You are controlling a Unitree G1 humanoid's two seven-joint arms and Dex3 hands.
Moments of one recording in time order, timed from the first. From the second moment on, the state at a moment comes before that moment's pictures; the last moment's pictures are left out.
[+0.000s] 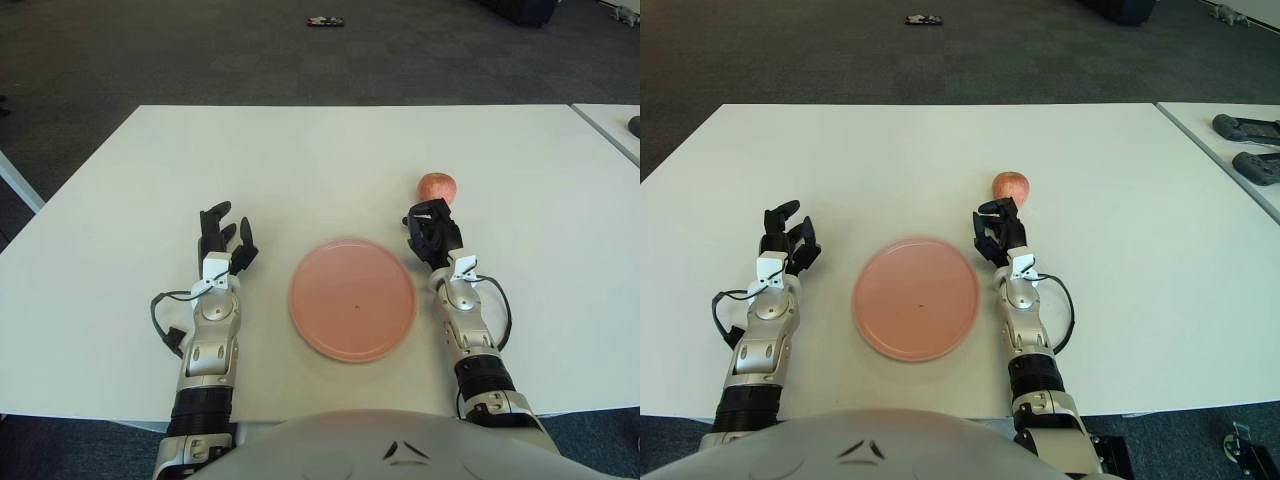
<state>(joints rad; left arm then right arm) 0.06 -0.03 0.10 -0.02 0.17 0.13 0.25 -0.07 0.04 -0.03 0.34 -0.03 -0.35 -0.10</state>
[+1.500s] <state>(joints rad) 0.03 -0.03 0.11 0.03 0.16 0.10 0.27 -0.62 -0.16 -0.15 0.44 -0.57 -0.58 -0.89</state>
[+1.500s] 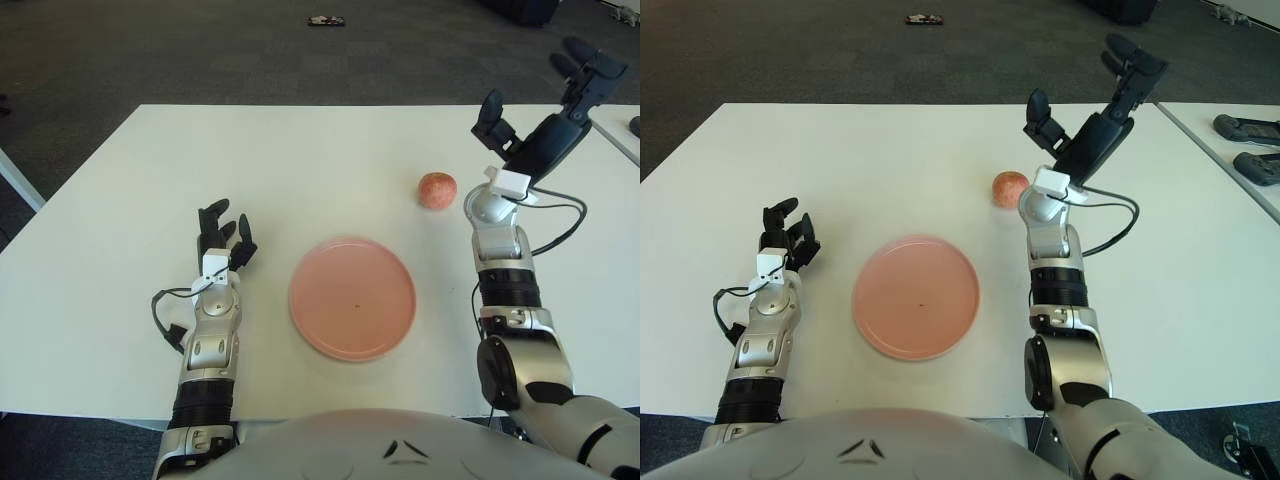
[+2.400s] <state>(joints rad) 0.04 -0.03 0.12 0.03 0.16 0.09 0.27 -0.87 -0.29 0.08 0.79 -0.61 -0.42 -0.71</state>
